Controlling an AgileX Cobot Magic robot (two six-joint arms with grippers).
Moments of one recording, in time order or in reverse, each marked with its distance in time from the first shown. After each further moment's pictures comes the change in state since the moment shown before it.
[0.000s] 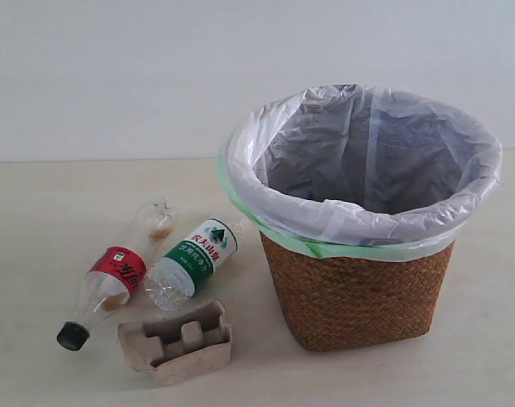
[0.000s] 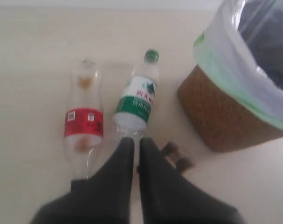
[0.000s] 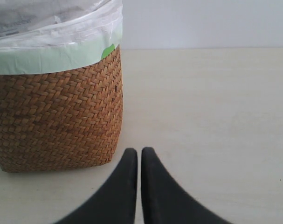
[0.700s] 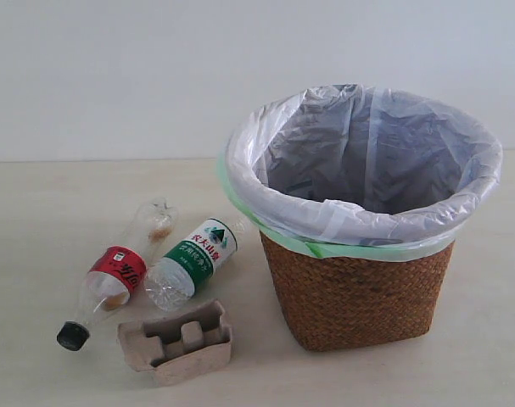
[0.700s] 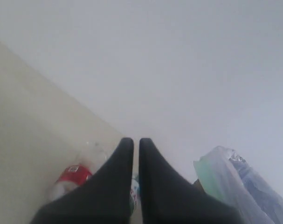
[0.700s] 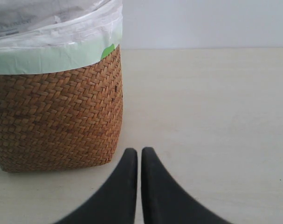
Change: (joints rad) left arm 0.000 -0.950 0.786 -0.120 -0.620 -0.495; right arm 0.000 0.000 0.000 0.000 0.000 0.000
